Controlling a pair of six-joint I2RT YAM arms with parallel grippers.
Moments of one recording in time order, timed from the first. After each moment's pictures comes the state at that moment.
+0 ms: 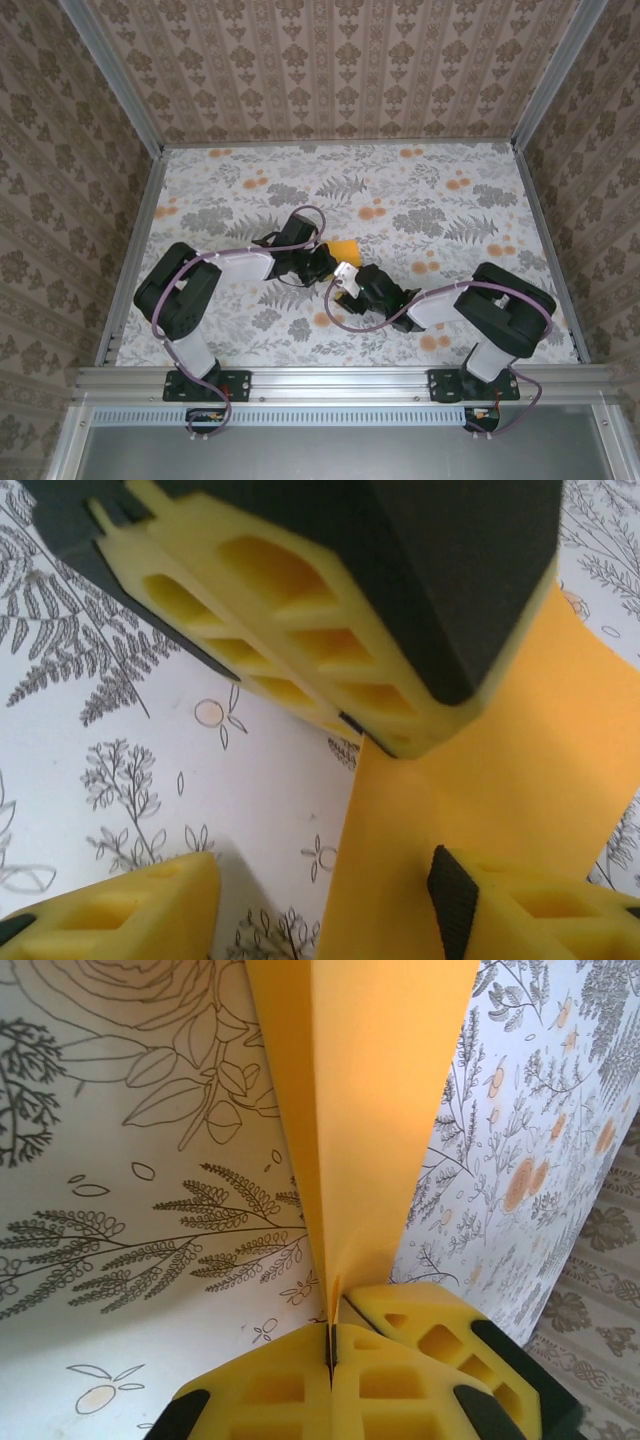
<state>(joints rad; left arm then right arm) -0.72 1.72 0.87 -0.05 0.48 -1.13 0.85 1.65 0.48 0.50 0.16 -0.20</state>
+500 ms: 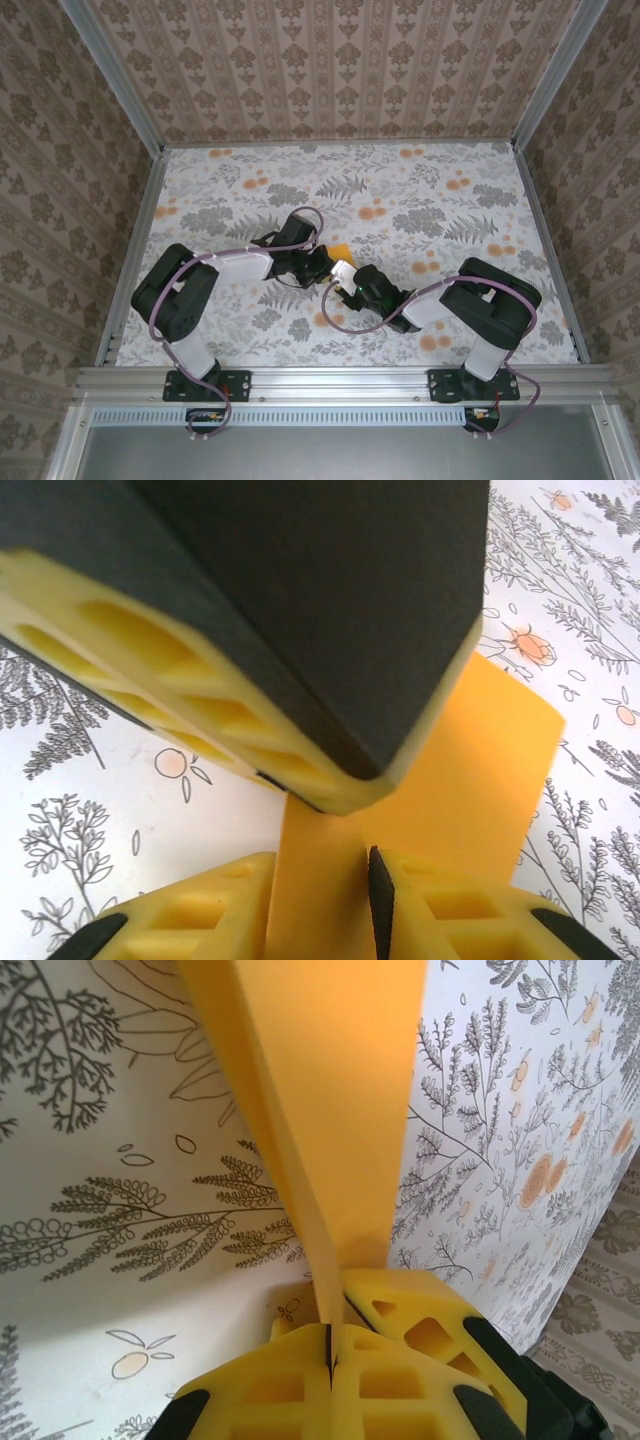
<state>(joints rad) -0.72 1.70 0.87 -0.11 0.47 -1.12 0.85 1.71 0.48 0.62 0.21 -0.24</state>
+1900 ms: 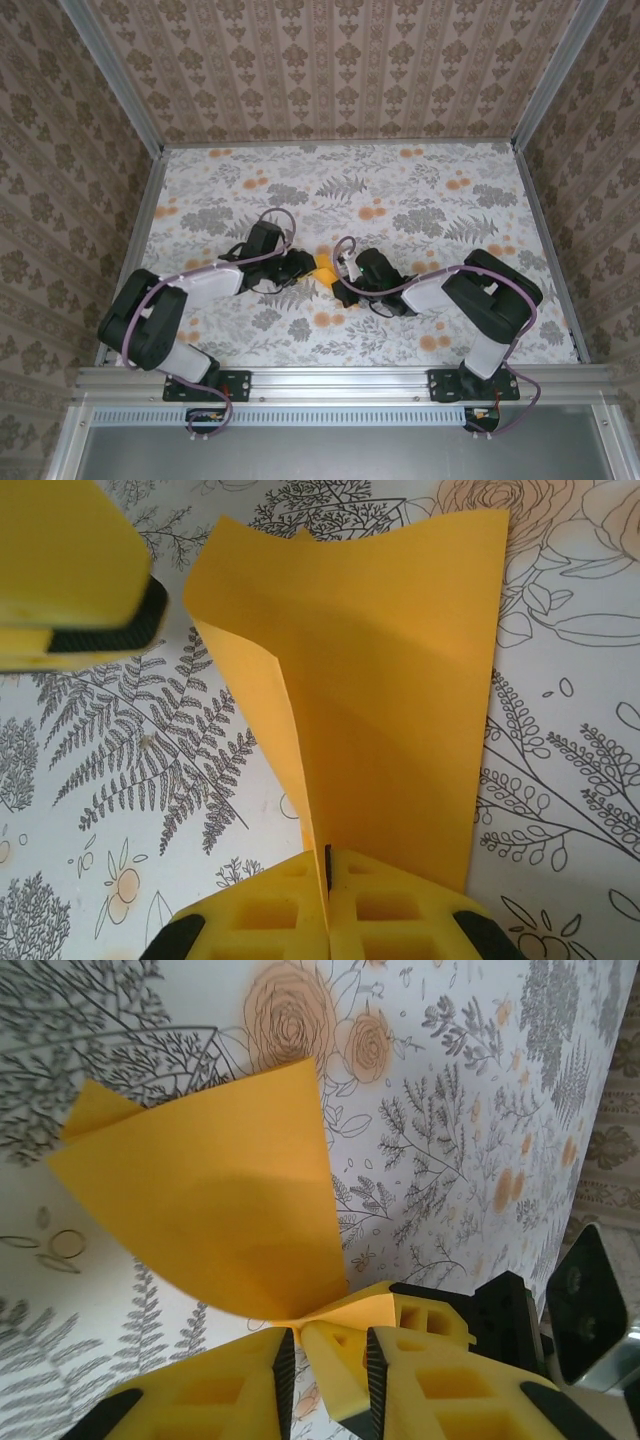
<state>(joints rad) -0.59 1.50 0.65 0.03 0.50 -1.00 0.73 1.73 0.58 0.46 -0.24 0.39</state>
